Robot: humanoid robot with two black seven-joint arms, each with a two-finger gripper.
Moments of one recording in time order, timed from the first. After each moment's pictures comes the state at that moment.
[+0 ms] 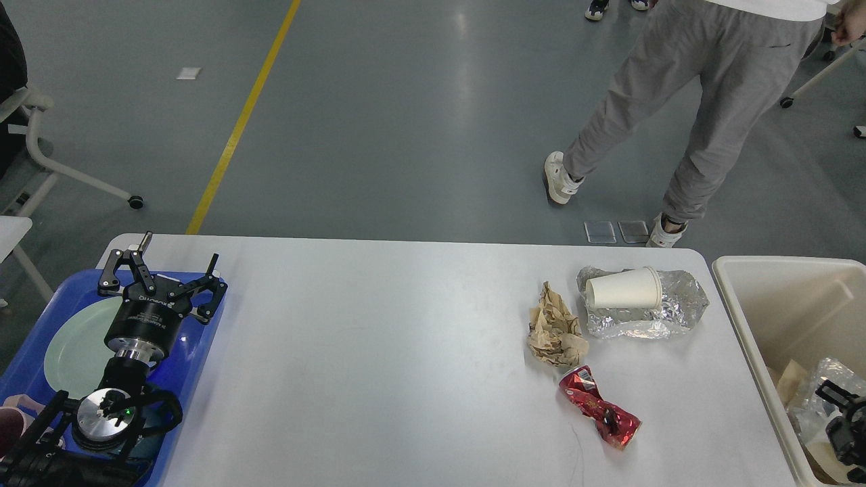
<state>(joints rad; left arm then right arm) -0.27 0.17 -1.49 -0.78 0.10 -0.54 -0.05 0.49 -0.36 -0.91 -0.07 0.12 0.06 -0.15</state>
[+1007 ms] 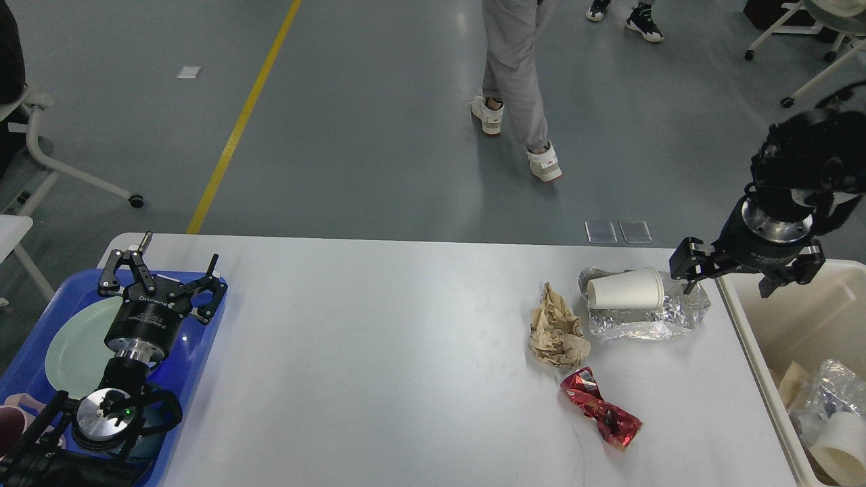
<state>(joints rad) -0.27 0.17 -1.49 -0.78 0.10 -0.54 -0.05 1.92 -0.31 -1.37 1.15 -0.12 0.71 -0.16</state>
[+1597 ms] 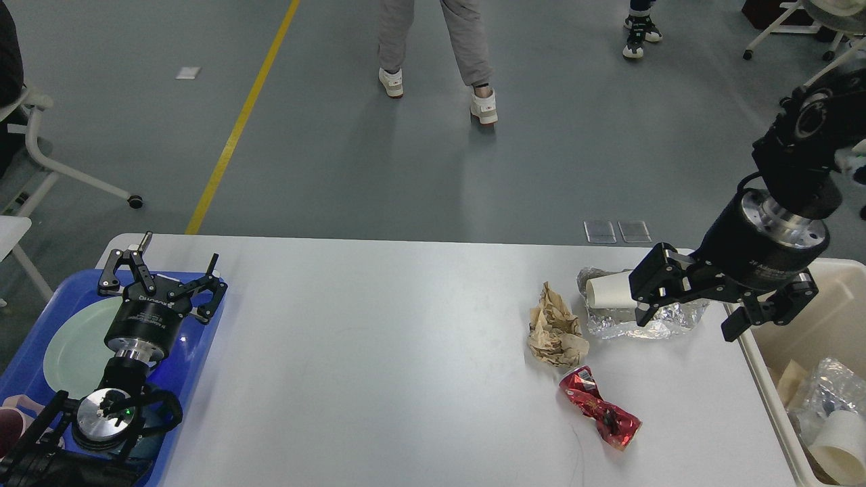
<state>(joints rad) -0.27 0.17 -1.49 -0.78 0.10 -0.54 -0.05 2.30 -0.37 -1.35 1.58 0.06 0.81 -0.15</state>
